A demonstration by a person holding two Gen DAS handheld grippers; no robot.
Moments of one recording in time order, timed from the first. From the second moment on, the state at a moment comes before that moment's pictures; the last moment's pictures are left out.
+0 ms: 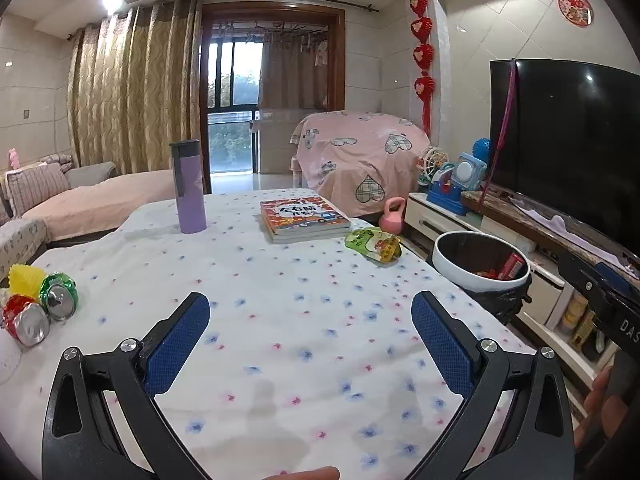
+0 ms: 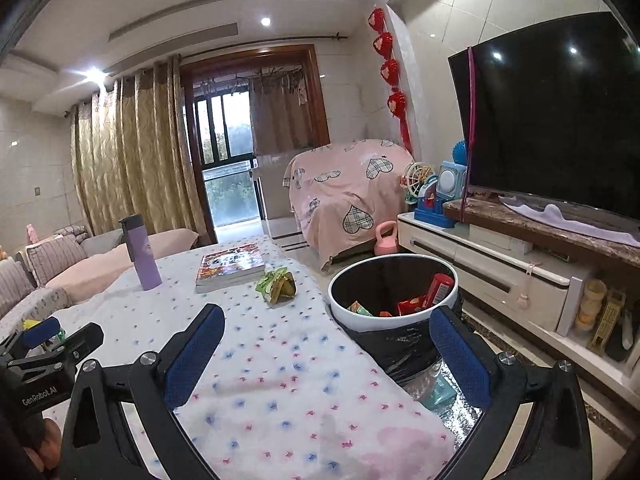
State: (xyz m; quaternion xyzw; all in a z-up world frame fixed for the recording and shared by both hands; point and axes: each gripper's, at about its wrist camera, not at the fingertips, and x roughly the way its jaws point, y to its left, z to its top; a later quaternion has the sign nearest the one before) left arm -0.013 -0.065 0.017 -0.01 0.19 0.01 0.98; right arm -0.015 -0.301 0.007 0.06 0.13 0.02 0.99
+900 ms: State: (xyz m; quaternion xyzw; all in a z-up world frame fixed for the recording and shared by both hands) left arm -0.014 -0.070 0.017 0.00 0.19 0.01 0.98; right arm -0.018 -0.301 0.005 0.06 0.13 0.02 0.99
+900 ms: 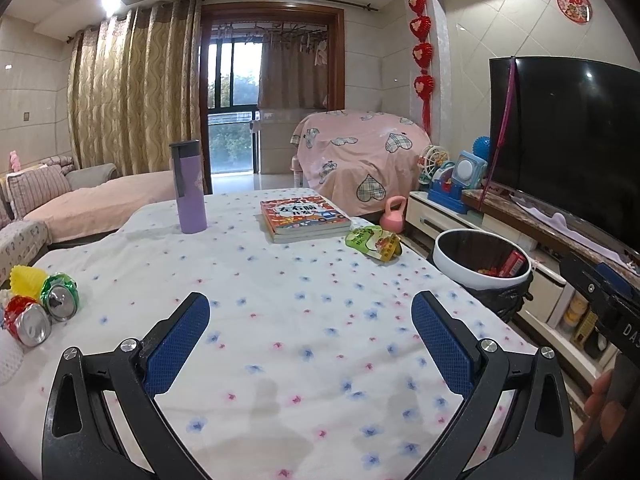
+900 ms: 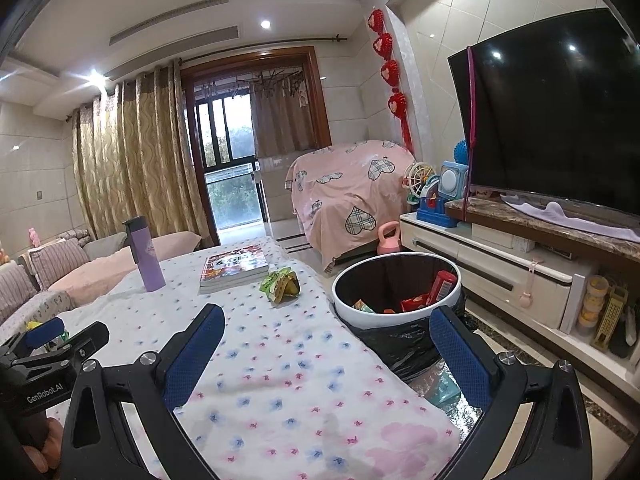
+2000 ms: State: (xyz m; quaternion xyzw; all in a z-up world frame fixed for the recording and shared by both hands) left arm -0.014 -0.070 0.013 0.00 0.19 0.01 0.98; right arm -0.021 -0.299 0.006 0.07 0.13 0.02 0.99
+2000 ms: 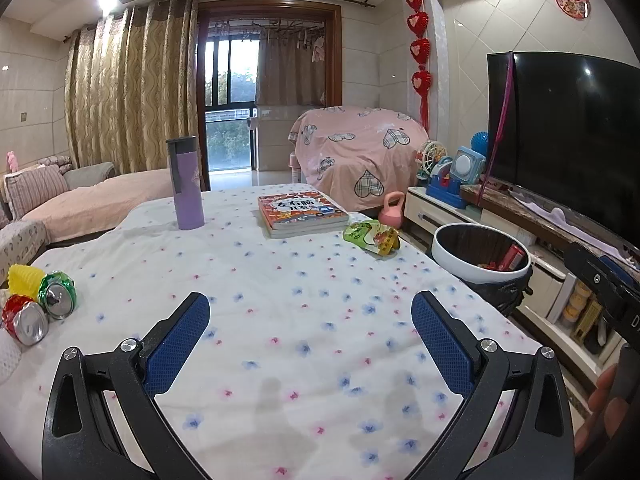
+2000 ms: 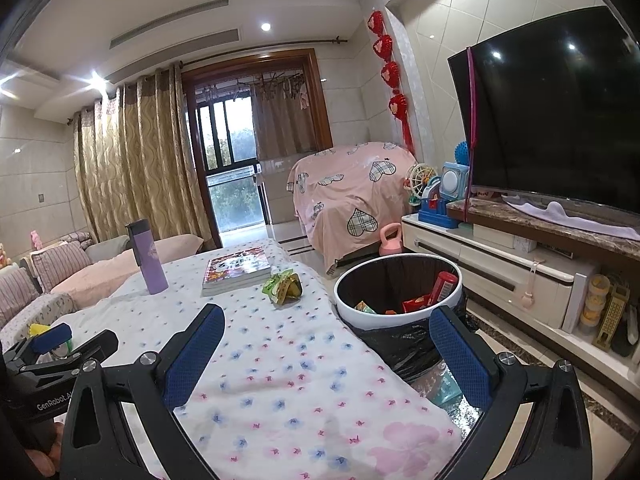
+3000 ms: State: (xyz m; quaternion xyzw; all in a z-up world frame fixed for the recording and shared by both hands) left arm -0.009 -0.067 0.005 0.00 0.20 0.00 0.98; right arm -0.023 -0.297 0.001 0.07 0.13 0.03 0.99
